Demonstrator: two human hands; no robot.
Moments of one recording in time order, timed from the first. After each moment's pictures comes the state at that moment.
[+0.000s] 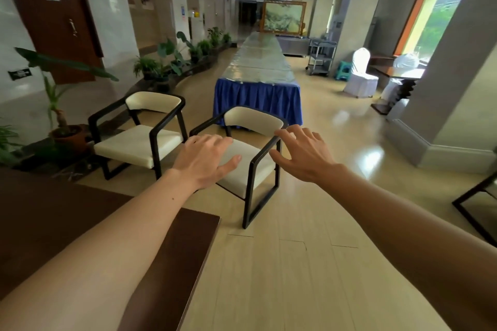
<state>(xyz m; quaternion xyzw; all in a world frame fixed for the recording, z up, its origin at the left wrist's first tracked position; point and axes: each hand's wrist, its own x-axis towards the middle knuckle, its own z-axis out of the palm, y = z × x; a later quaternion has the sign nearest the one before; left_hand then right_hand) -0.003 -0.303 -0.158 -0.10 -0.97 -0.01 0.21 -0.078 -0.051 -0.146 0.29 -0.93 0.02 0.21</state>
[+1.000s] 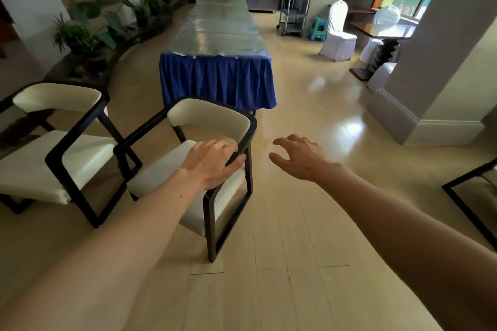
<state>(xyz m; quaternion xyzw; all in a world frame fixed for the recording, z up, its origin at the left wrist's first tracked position) -0.544 -0.217 -0.244 -0.17 -0.98 -0.05 0.10 -0.579 0.029 -0.234 0.17 -0.98 0.07 0.02</state>
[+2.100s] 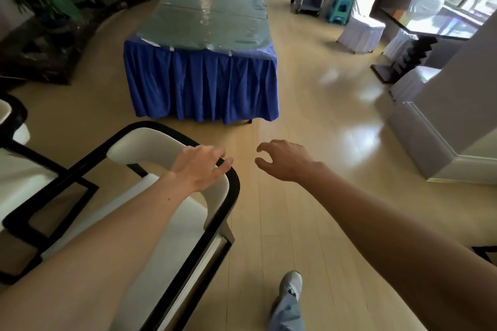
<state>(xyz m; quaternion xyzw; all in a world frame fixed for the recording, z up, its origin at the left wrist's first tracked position) -1.089 -0.187 -0.301 -0.12 -0.99 -0.07 0.05 -1.145 0.039 -0.277 0.25 -0.97 0.02 -0.06</state>
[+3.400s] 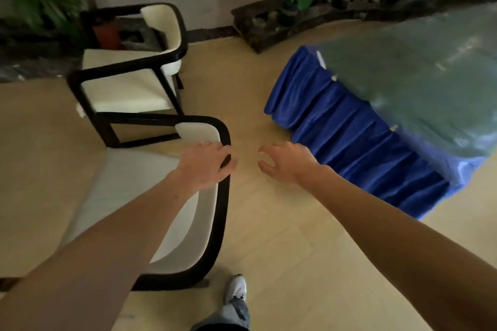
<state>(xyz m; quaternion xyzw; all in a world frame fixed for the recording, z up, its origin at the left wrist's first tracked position) -1.341 -0.214 -0.354 0.32 -0.94 -0.05 0.04 -1.544 -0.110 -0.318 0.66 -0.74 -0.04 -0.08</state>
